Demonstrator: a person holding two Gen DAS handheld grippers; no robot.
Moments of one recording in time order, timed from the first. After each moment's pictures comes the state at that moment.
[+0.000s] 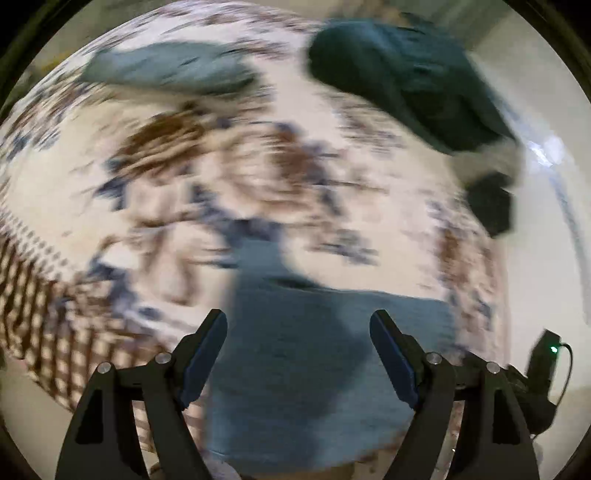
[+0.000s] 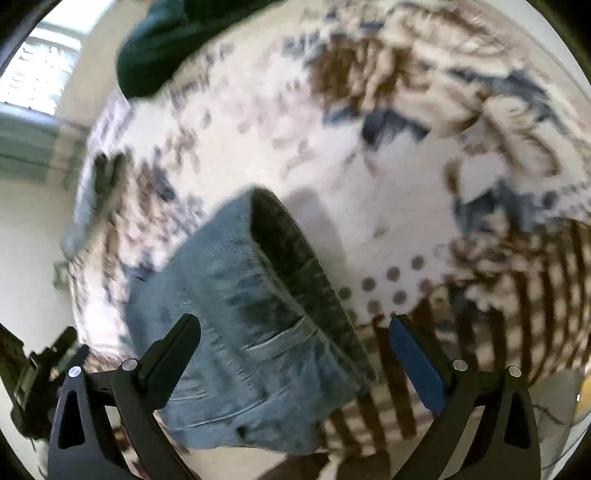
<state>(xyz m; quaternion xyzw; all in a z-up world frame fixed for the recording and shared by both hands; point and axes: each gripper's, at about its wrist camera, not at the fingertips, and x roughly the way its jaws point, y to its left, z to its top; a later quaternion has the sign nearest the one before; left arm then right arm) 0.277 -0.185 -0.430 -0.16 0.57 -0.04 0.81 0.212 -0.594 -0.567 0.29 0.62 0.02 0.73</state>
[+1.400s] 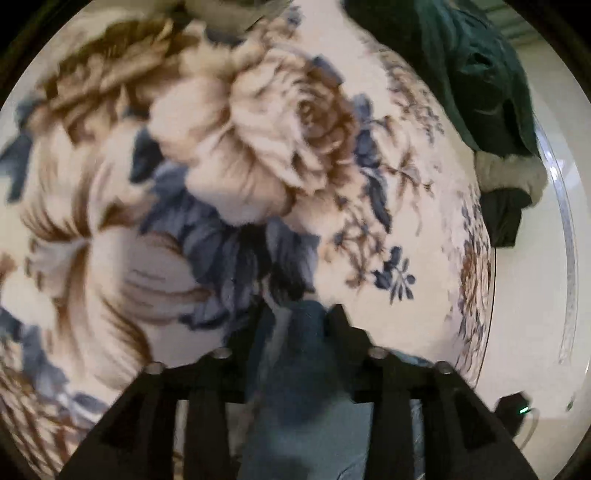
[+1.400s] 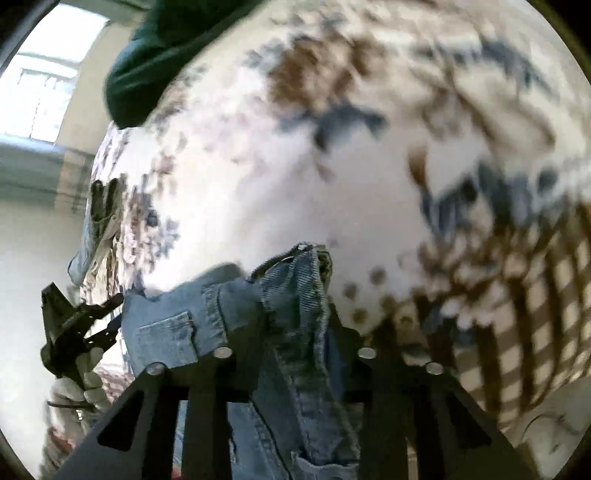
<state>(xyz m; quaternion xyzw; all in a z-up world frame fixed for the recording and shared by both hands) 0.356 -0.177 -0.529 -0.25 0.63 -0.09 0.73 0.204 -0.620 -0.570 0.33 0.56 0.01 0.76</state>
